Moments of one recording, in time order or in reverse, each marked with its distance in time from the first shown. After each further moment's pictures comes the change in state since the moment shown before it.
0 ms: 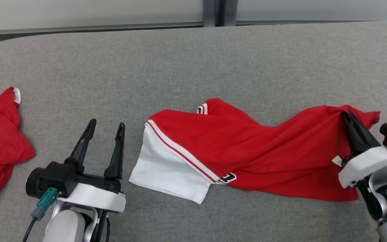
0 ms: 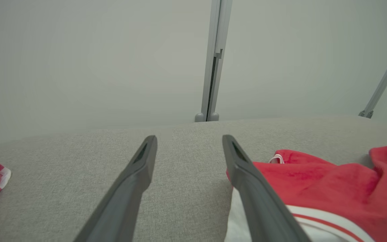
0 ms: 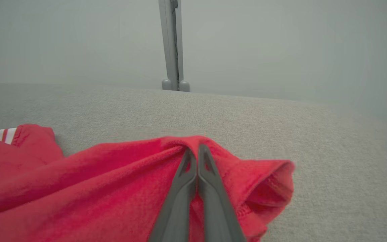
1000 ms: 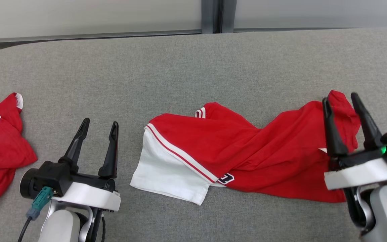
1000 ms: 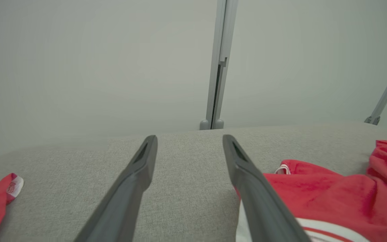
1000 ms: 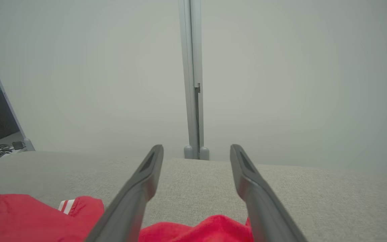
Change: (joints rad) left arm -0.018 -0.006 0.032 0.014 0.014 -0.009 0.000; right arm -0.032 0.032 0.060 -0.052 0.036 0.000 -0.267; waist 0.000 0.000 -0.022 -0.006
